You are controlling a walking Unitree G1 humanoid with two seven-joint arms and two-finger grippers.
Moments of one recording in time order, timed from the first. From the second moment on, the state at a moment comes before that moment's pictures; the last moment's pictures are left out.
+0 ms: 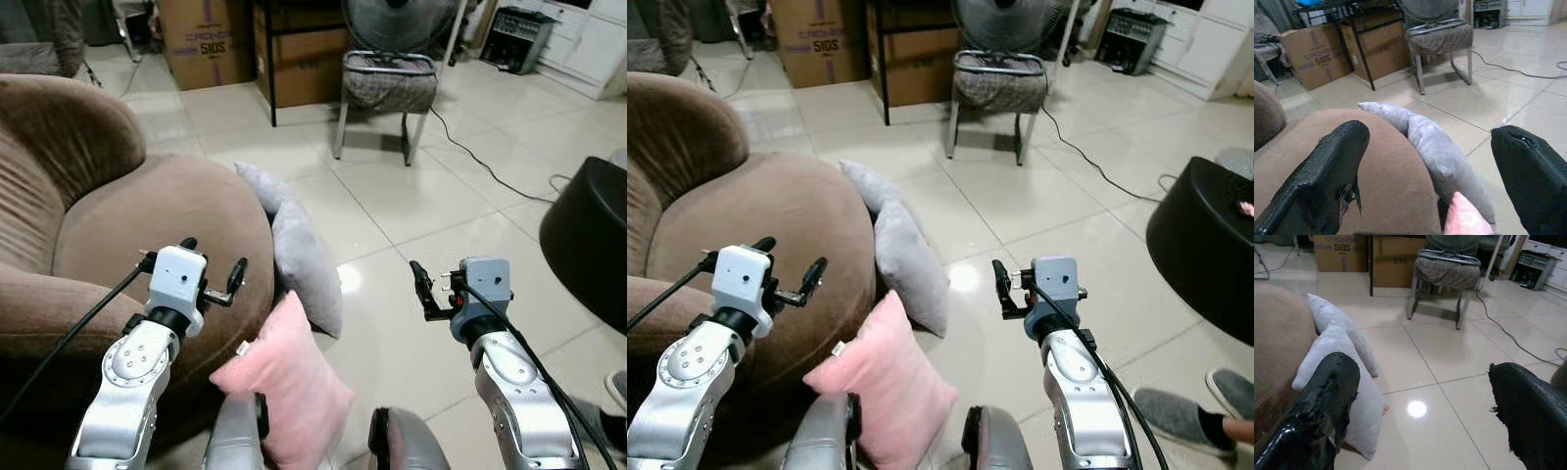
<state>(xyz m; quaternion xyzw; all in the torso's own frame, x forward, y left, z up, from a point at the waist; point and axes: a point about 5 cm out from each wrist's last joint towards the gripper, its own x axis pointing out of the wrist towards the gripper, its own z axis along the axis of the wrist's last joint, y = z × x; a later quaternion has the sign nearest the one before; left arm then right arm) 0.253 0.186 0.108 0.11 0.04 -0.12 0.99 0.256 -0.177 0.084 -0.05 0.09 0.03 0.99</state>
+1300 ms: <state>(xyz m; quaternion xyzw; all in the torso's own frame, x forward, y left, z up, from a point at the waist) 0.266 0.173 0.097 0.10 0.06 -0.17 0.98 0.254 -0.162 0.089 -0.05 0.08 0.04 0.99</state>
